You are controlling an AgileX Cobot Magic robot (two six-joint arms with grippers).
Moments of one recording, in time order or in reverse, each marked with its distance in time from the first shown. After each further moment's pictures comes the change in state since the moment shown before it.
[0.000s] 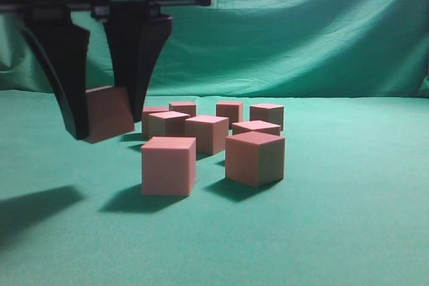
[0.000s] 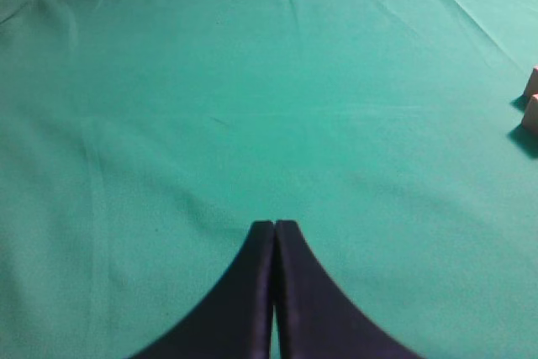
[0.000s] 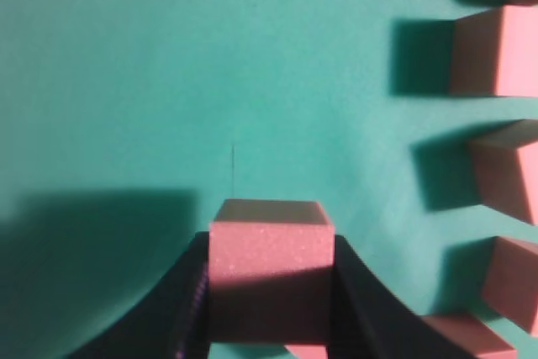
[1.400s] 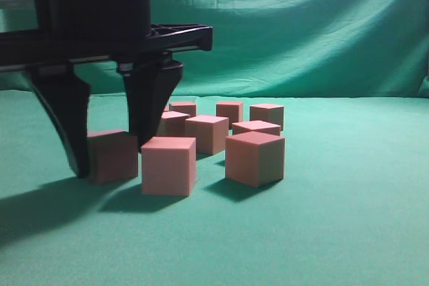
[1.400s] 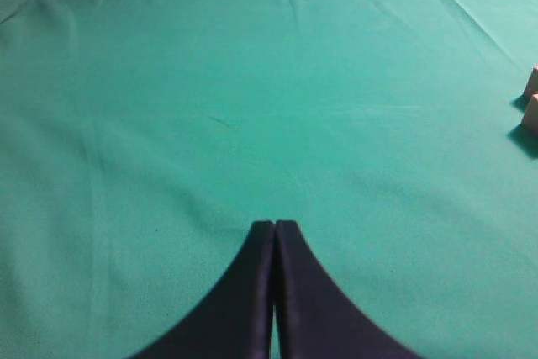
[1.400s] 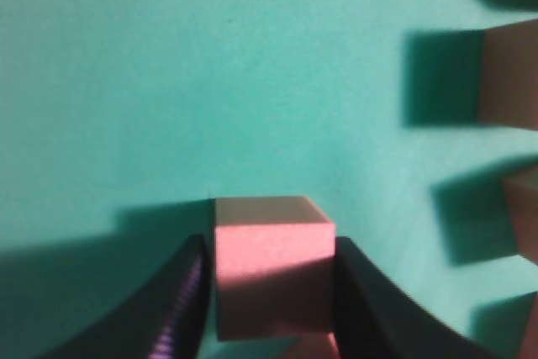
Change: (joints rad) left arm 0.000 0.000 0.000 0.000 0.000 0.000; right arm -0.046 0.073 0.000 0.026 -0.076 -0.019
